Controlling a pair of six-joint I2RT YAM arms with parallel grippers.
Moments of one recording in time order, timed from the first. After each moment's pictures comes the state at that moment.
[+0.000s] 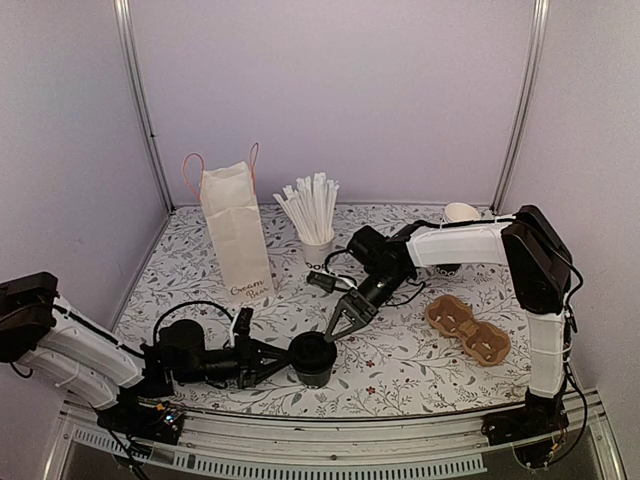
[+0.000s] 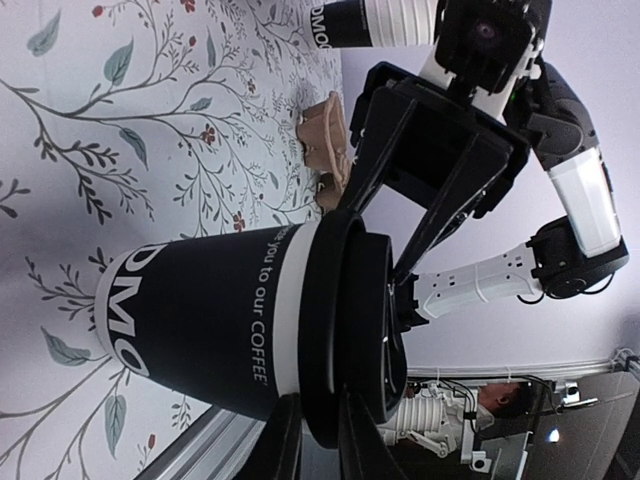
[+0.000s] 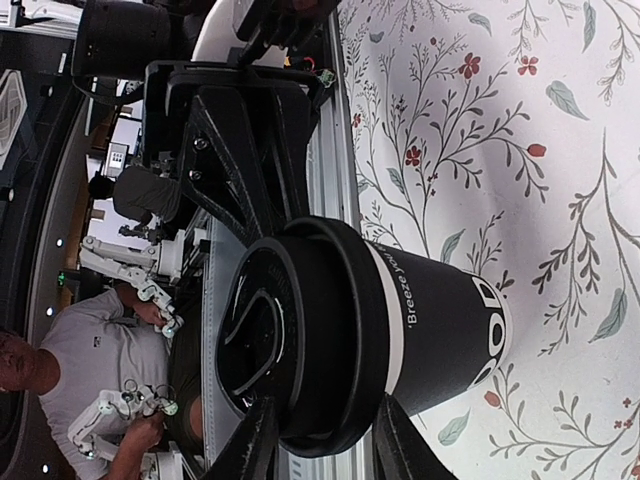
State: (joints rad) left arm -1.13 1.33 0.13 0.91 0.09 -1.42; right arm 0.82 2.08 1.48 -0.75 -1.13 -0.18
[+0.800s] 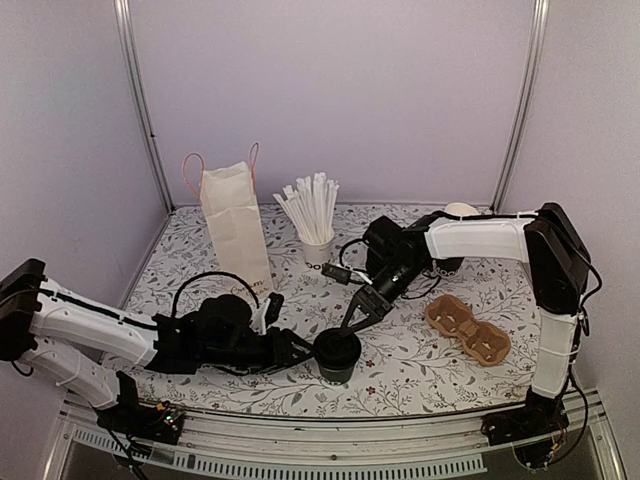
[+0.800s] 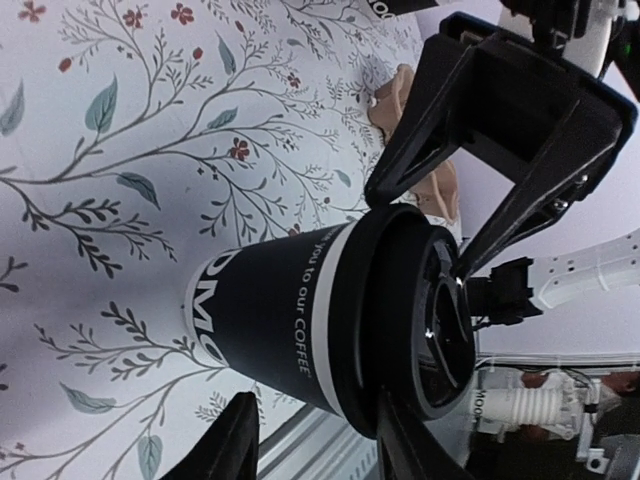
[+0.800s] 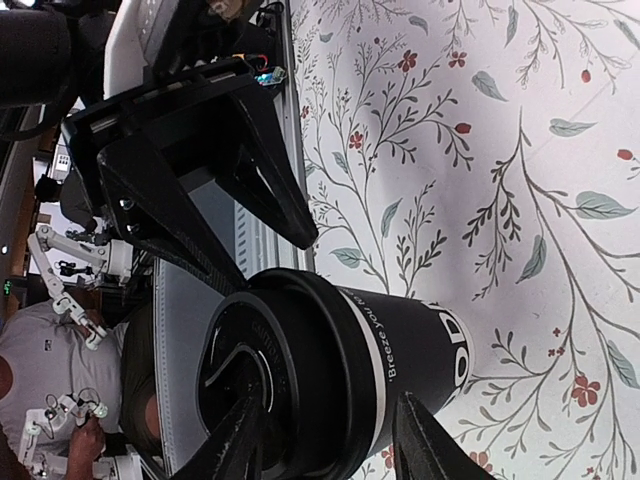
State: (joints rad) left arm -1.16 1.34 0.48 0.36 0.06 -1.17; right arm 0.77 1.98 1.43 -0.81 -1.02 -0.25
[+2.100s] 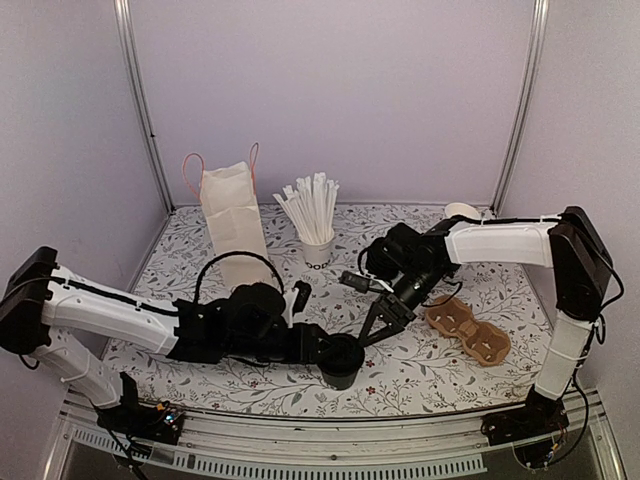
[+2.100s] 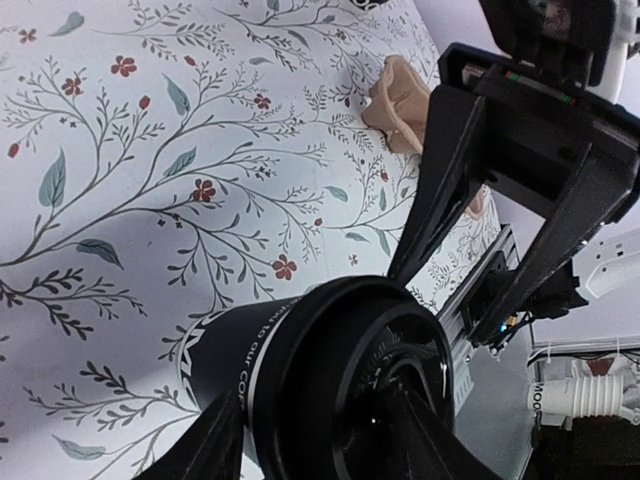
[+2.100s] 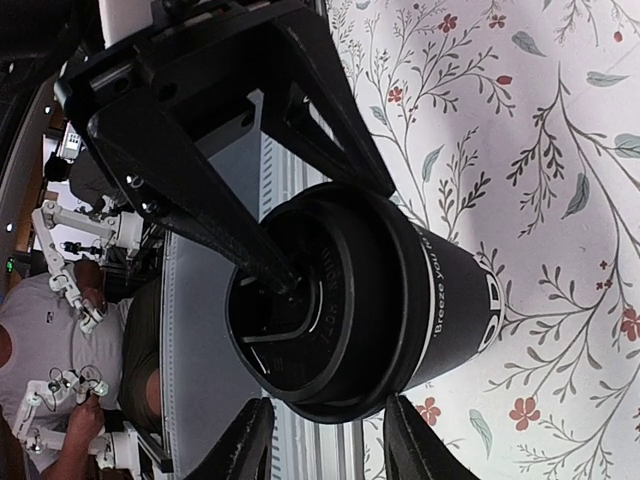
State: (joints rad) left arm -1.21 1.46 0.72 0.14 -0.05 -1.00; right arm 0.75 1.85 1.28 -0.86 -1.05 -0.37
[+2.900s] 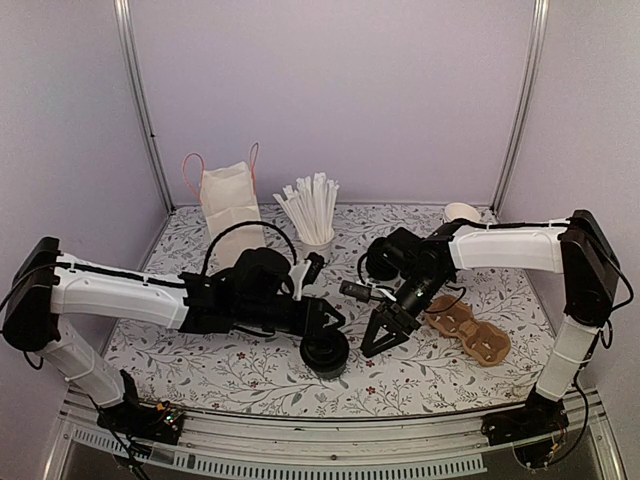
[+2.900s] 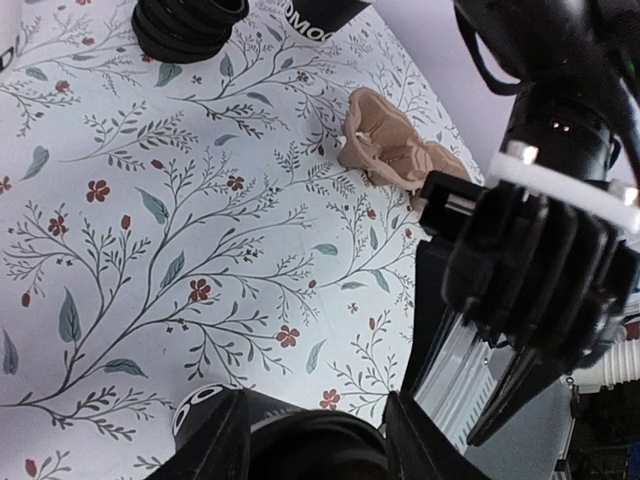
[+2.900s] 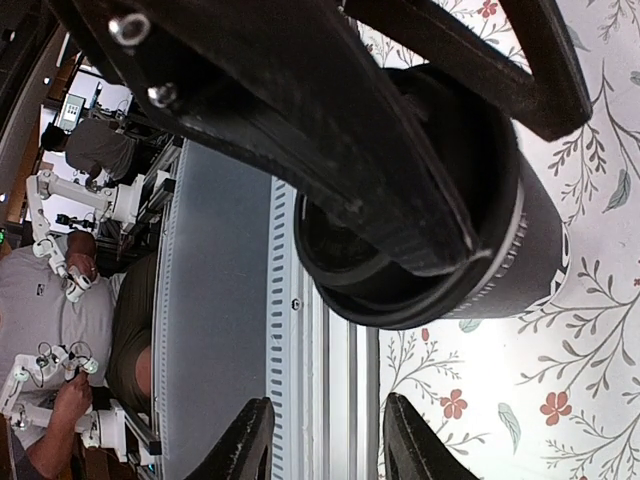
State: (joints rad) left arm -1.08 1.53 0.87 0.07 0.10 -0.73; right arm 0.79 1.79 1.24 -0.89 -1.03 -0.43
